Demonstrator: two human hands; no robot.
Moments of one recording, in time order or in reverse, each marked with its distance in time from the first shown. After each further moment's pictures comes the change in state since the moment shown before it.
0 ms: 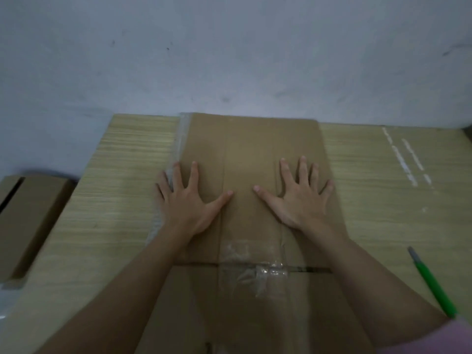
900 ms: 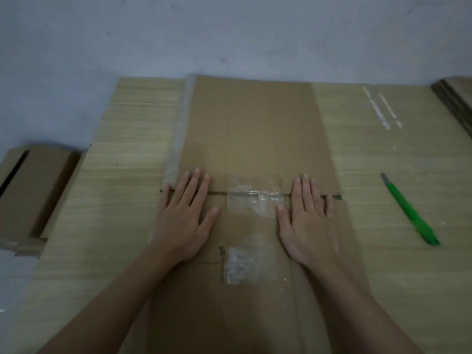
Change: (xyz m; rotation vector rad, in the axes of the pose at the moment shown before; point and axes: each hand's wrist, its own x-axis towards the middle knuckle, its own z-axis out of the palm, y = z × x) left_hand -0.136 -0.075 0.025 0.124 0.086 0.450; right_hand -0.172 0.032 0.063 -0.047 0.170 -0.068
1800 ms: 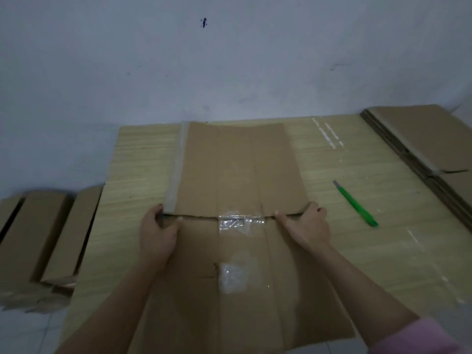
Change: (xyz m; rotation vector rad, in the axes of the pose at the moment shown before) left_hand -0.014 -0.028 -0.039 -0.862 0.235 -0.525; right_hand -0.021 0.002 -0.050 0.434 0.060 0.598
